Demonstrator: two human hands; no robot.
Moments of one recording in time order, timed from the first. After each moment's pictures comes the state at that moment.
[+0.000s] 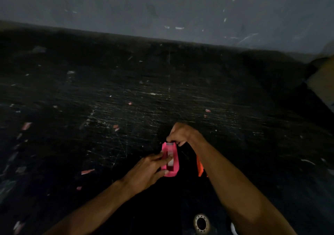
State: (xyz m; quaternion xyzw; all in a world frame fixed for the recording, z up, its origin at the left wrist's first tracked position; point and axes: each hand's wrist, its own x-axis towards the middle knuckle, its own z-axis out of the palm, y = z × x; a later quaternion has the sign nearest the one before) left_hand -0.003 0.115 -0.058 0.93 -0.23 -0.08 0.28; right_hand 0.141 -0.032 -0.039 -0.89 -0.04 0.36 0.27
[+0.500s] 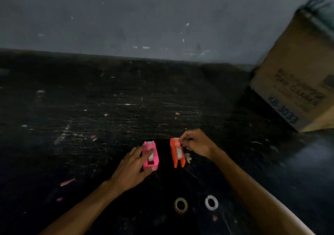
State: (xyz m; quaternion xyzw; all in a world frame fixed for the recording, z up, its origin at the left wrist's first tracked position) left_hand -0.015 0.102 -0.051 0.94 -0.23 -0.01 0.23; right_hand 0.027 -0.148 0.026 -0.91 -0.04 0.12 0.40
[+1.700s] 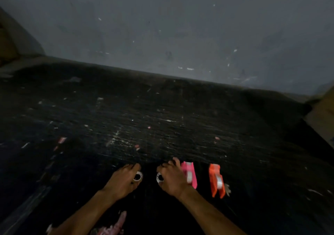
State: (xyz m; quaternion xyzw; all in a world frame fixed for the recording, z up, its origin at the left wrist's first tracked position) left_hand -0.023 0.232 -0.047 0.99 -0.05 -0.08 0.11; right_hand 0.019 0.041 -0.034 -0.95 -0.31 0.08 0.04
